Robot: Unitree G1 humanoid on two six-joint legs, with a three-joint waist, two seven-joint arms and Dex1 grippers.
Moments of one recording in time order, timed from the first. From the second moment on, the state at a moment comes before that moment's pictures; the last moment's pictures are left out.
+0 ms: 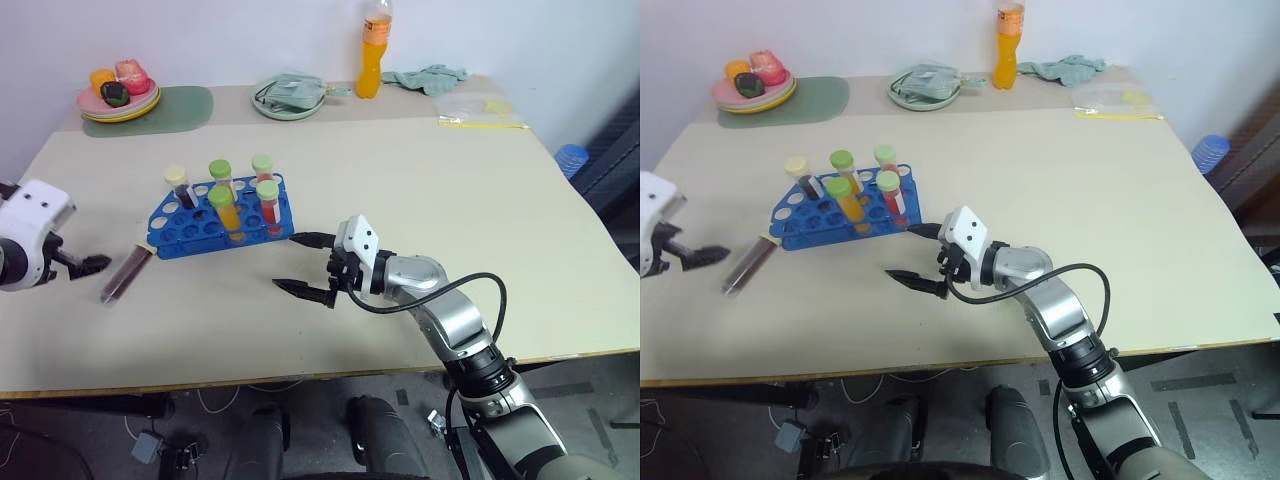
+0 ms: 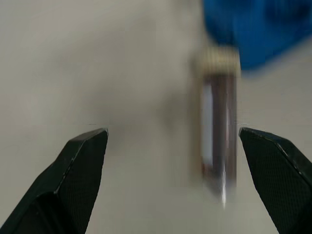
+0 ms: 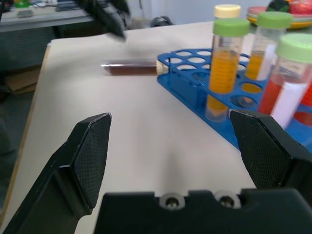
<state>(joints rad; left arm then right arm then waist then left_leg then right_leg) -0.32 1.27 0.13 0.00 -0.36 1.06 -0.79 -0.49 -0.25 0.31 -0.11 0.24 0.36 0.85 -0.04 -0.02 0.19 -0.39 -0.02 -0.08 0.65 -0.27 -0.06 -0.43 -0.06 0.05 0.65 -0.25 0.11</state>
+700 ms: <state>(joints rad) -0.79 1.11 -0.39 0.61 -0.01 0.82 -1.13 -0.49 -0.26 0.32 -0.11 0.22 0.35 0.80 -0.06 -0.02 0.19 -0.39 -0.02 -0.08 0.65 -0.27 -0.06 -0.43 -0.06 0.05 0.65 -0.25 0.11</state>
